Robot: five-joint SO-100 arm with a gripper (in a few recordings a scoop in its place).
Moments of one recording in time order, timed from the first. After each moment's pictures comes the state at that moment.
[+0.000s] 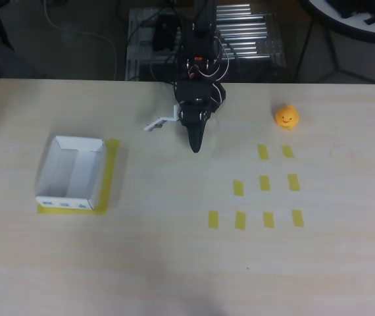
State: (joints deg) arm -0.4 188.1 173.7 64.7 12.7
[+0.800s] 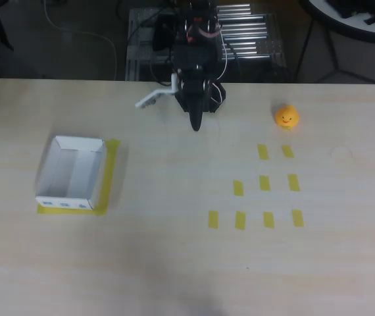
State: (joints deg) arm -2.5 150.4 119.9 75.4 5.3
